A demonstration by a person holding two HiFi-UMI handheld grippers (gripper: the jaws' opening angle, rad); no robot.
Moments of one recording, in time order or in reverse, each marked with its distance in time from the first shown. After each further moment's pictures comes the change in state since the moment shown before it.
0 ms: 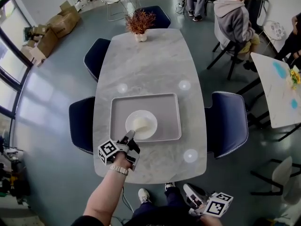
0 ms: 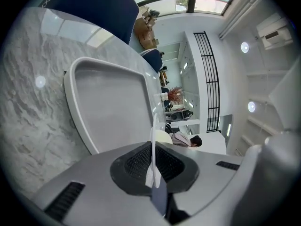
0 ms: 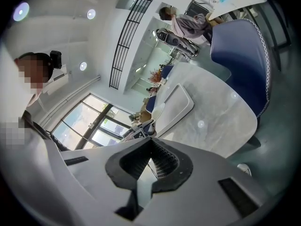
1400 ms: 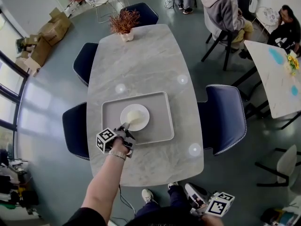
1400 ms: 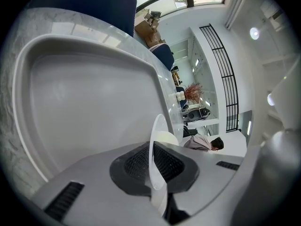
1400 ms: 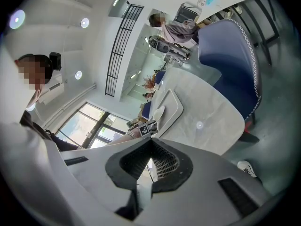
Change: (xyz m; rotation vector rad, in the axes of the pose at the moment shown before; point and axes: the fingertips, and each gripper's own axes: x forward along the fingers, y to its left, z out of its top) left arm 0.071 0.033 0.024 -0.003 -0.022 0.221; right arm -0.018 -0.028 0.014 0.083 -0.072 -0.021
